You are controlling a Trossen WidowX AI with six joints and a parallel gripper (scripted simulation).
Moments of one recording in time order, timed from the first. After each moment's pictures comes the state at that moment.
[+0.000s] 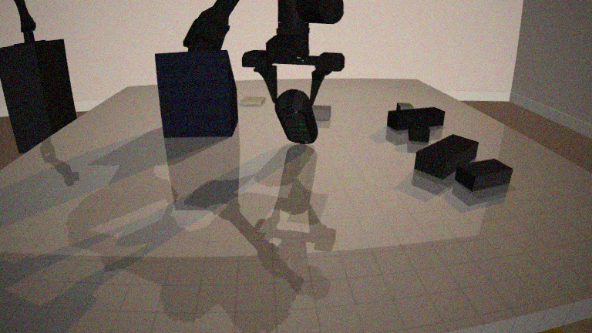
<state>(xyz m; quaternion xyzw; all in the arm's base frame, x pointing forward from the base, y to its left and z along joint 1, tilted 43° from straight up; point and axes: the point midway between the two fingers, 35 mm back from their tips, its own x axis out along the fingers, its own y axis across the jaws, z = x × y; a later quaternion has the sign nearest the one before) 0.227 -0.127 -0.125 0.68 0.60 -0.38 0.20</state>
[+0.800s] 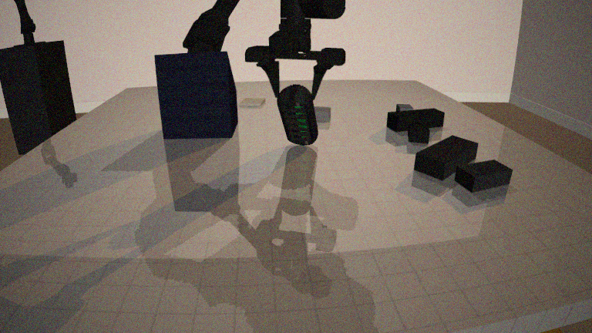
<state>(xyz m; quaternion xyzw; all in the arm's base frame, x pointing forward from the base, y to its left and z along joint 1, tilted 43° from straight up) 0.232 -0.121 -0.107 0.68 0.60 -0.38 0.20</state>
